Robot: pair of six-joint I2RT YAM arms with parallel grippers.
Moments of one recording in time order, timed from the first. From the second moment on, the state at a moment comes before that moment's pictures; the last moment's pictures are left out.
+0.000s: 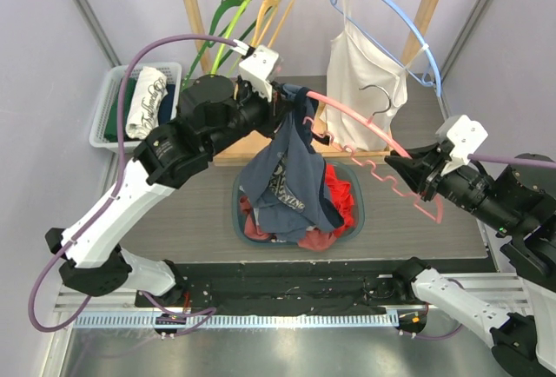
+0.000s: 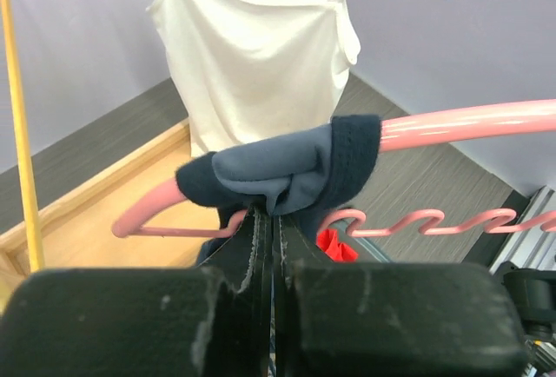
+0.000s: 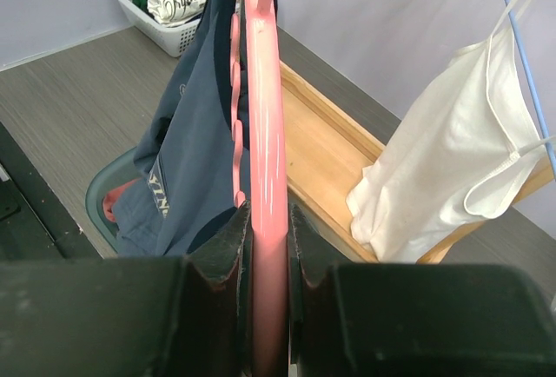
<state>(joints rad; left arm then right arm) -0.93 1.38 1.84 -0.60 -0.15 -0.10 0.57 0.76 1.59 -0.92 -0.18 -0.21</state>
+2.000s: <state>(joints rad) -0.88 1.46 2.18 -0.59 -0.05 0.08 0.57 0.45 1.62 -1.07 -0.04 -0.09</state>
